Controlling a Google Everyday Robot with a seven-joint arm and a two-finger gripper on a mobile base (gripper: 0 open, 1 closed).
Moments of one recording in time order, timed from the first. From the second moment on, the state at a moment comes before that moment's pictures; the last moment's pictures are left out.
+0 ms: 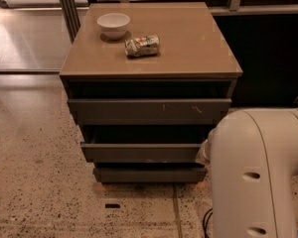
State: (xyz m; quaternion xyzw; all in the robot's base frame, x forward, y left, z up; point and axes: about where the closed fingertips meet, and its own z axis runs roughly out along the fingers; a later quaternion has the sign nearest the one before) arm 0.634 -0.235 0.398 -0.60 0.78 -0.03 0.17
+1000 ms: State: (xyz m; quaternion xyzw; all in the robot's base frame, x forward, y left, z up) arm 0.683 -0.251 0.414 -0.56 0.79 -0.07 0.22
